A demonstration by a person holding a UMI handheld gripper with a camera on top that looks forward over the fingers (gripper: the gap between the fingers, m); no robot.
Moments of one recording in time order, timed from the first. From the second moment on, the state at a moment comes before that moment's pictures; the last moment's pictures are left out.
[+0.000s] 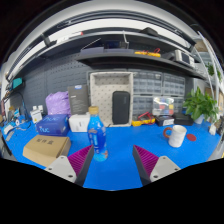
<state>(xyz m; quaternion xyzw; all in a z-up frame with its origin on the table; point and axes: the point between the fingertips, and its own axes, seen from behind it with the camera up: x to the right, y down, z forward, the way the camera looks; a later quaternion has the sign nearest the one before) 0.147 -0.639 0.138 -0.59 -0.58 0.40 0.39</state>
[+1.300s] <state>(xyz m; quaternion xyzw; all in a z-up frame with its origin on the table) -0.002 -0.667 0.095 -0.64 -0.49 0.50 0.30</state>
